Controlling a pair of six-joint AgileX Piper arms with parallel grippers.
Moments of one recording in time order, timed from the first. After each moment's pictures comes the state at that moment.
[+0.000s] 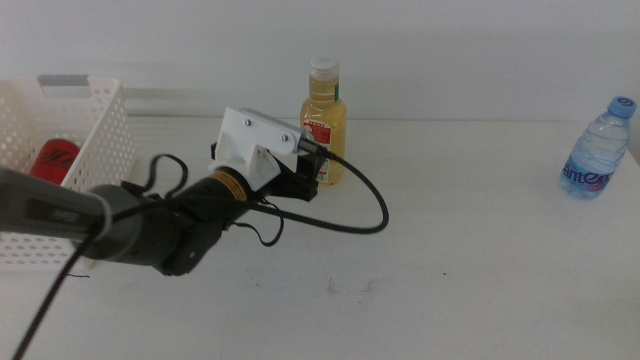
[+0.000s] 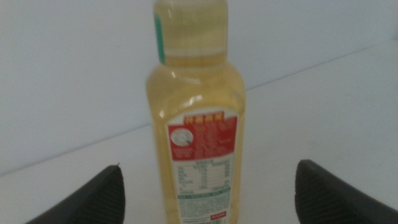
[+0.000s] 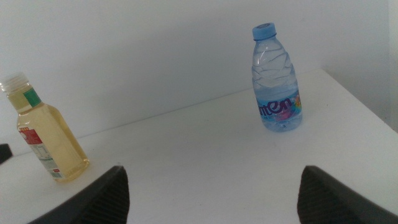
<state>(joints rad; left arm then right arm) -0.41 1.95 -0.89 0.20 -0.78 -0.14 0.02 0.01 0.00 -0.02 0.19 0.32</state>
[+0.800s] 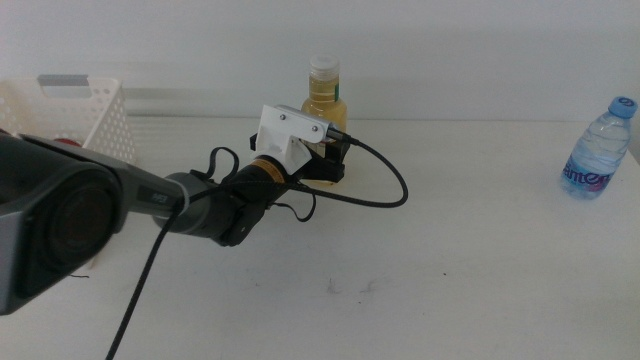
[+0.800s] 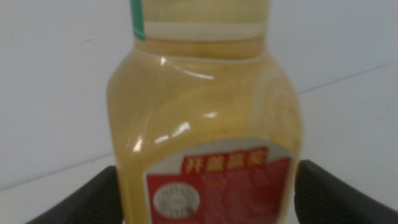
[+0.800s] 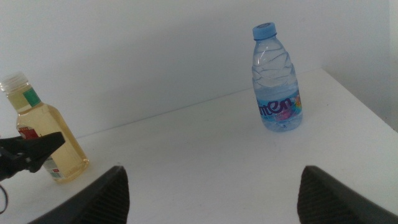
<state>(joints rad) -0.42 2.26 -1.23 0.21 -0.80 -0.20 0.02 0.01 0.00 -0.02 0.19 0.32</state>
